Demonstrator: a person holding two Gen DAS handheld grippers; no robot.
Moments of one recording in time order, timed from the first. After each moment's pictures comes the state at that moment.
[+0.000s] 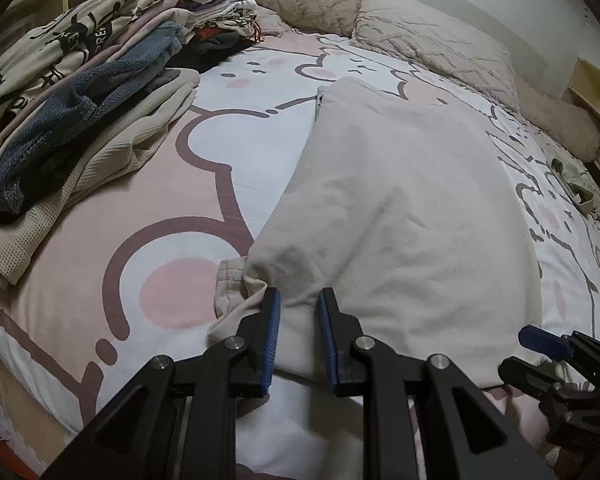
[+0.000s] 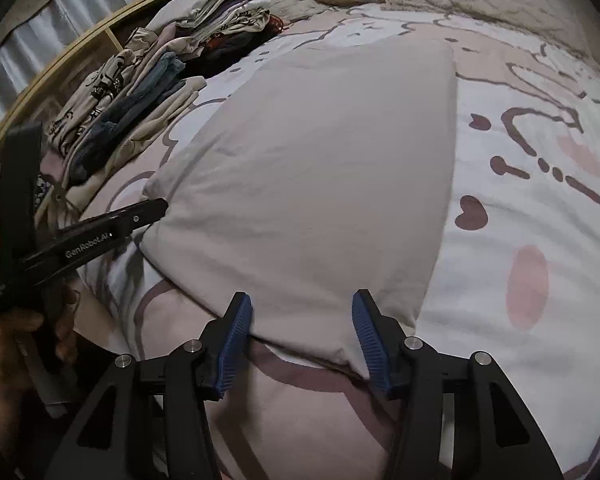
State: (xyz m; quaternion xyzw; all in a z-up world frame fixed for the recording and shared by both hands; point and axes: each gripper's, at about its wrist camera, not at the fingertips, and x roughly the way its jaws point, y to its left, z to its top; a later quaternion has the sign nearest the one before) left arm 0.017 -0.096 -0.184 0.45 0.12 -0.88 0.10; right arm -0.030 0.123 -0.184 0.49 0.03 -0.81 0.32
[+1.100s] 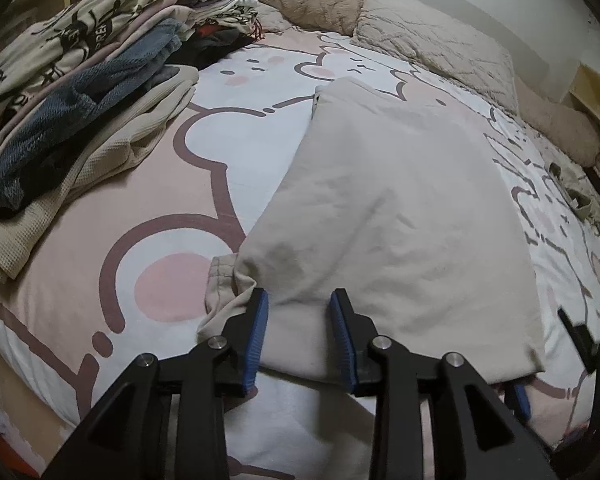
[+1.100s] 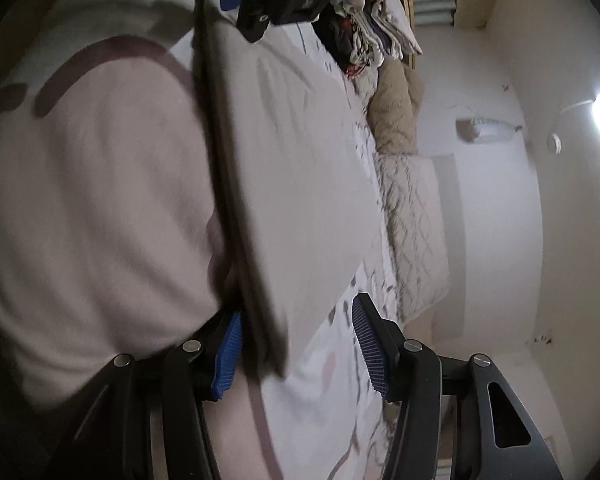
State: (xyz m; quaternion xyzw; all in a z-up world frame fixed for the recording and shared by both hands) left arm 0.017 -0.092 -0.180 0.45 0.12 -0.88 0.10; right arm 0.060 0.054 -0.235 0.16 0.63 -0.75 0.13
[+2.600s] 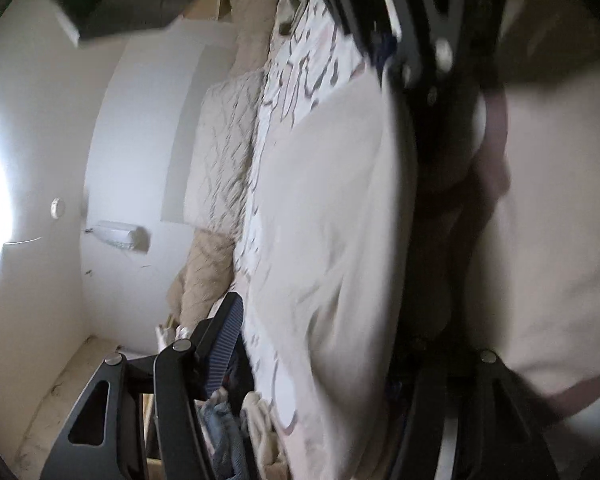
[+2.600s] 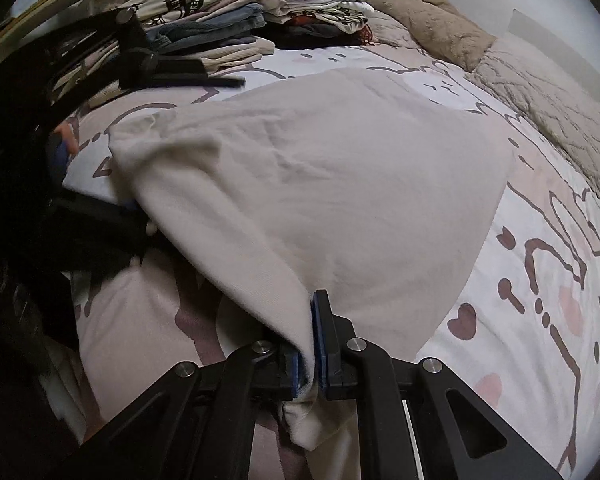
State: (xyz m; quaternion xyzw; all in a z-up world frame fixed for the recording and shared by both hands) left arm 0.036 0.013 -0.227 0.16 -0.65 -0.74 -0.05; right arm -0.029 0.102 -0.187 0.41 0.24 -0.80 0.38
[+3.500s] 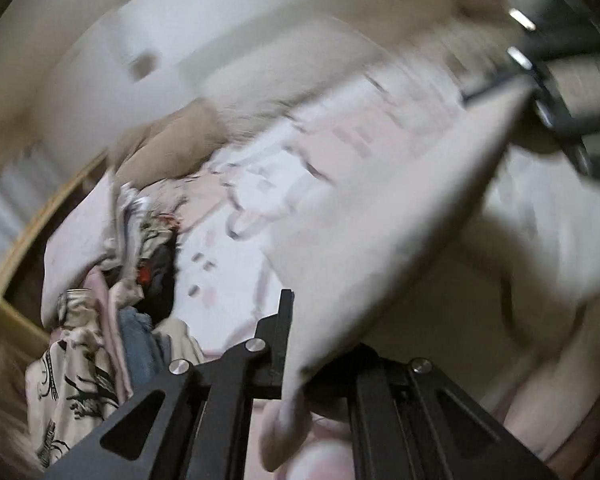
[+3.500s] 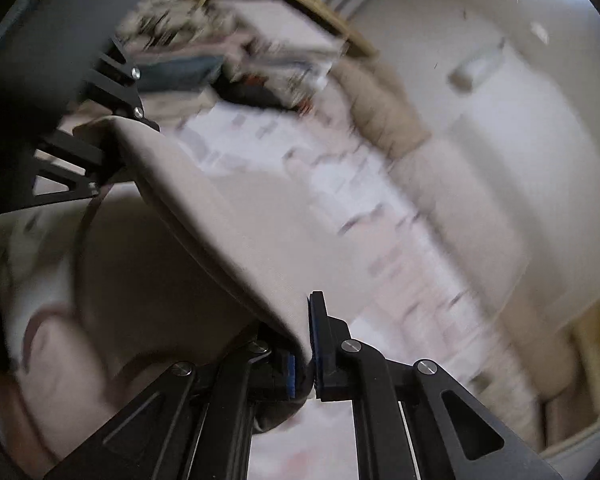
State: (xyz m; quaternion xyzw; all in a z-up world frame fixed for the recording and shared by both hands) left arm -0.085 -0.078 -0.040 0.33 -0.23 -0.92 -0.04; right arm -0.049 0.049 -0.058 0.22 0.41 -0.85 0.24
